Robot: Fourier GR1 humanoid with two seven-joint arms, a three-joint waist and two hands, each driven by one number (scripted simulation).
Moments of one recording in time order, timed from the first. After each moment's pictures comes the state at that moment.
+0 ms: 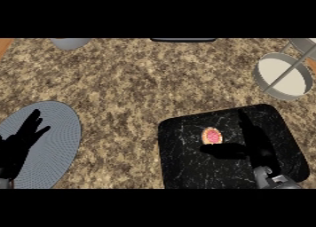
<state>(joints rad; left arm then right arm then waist) 0.05 0.42 0.06 -1.37 0.17 -0.01 0.10 -0.09 -0.28 0.34 -1.69 0.09 -0.42 0.96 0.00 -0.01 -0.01</state>
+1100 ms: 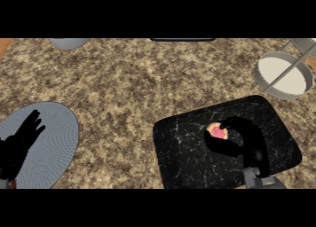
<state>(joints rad) 0.05 0.37 0.12 -1.38 0.12 -0.06 0.12 -0.07 -0.16 0.31 -1.68 0.35 -0.48 0.84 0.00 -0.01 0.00</state>
